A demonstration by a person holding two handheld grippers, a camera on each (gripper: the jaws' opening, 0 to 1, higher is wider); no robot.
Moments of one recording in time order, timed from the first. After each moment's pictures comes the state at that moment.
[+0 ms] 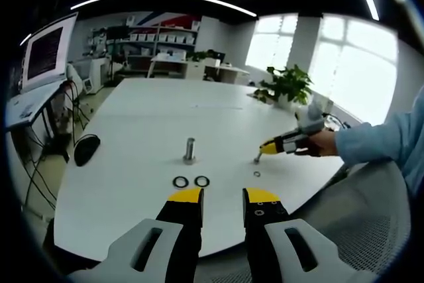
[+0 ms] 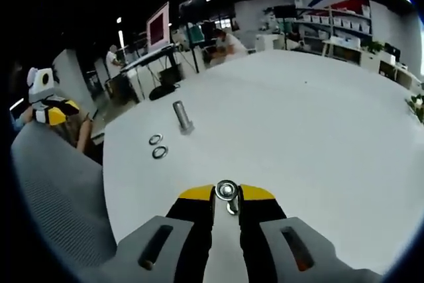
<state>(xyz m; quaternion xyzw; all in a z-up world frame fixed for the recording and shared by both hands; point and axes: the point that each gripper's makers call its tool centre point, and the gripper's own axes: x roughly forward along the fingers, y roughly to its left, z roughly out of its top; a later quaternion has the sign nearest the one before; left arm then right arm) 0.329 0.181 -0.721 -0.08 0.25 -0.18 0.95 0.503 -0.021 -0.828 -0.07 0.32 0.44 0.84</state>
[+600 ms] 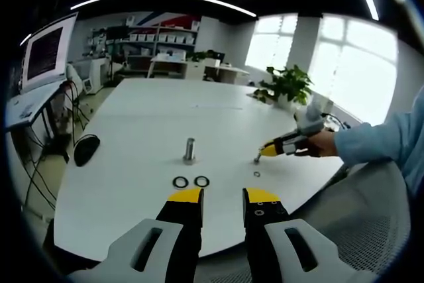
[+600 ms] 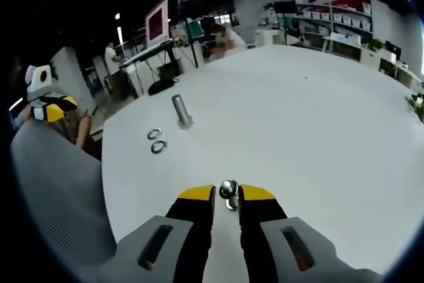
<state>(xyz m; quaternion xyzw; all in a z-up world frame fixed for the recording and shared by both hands) 0.329 0.180 -0.721 -0.08 0.25 -0.18 0.95 0.497 -0.022 -0.831 -0.08 0.33 0.44 0.83</state>
